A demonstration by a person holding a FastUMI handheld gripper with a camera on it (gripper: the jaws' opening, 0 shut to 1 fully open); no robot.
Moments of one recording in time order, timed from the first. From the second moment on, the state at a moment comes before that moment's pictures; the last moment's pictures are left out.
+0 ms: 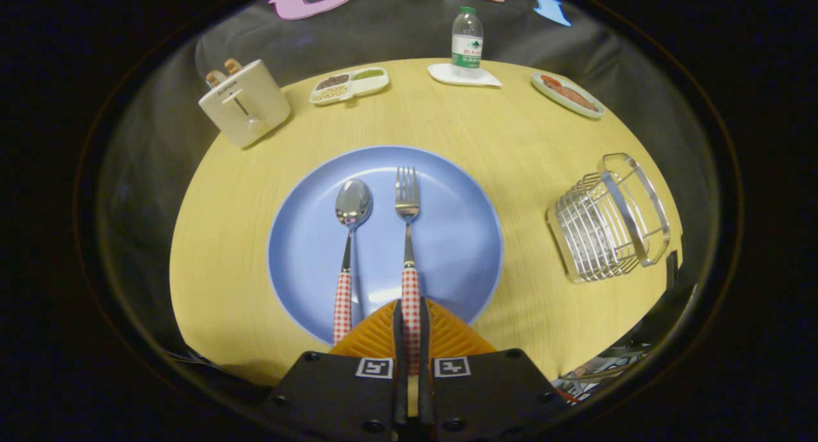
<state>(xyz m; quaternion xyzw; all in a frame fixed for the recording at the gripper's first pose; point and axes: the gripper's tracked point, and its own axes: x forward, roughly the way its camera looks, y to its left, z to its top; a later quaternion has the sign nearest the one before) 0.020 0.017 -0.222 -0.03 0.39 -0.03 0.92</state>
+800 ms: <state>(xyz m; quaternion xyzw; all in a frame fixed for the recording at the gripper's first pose) -0.056 -0.116 -0.105 -0.06 0.42 -0.05 0.90</state>
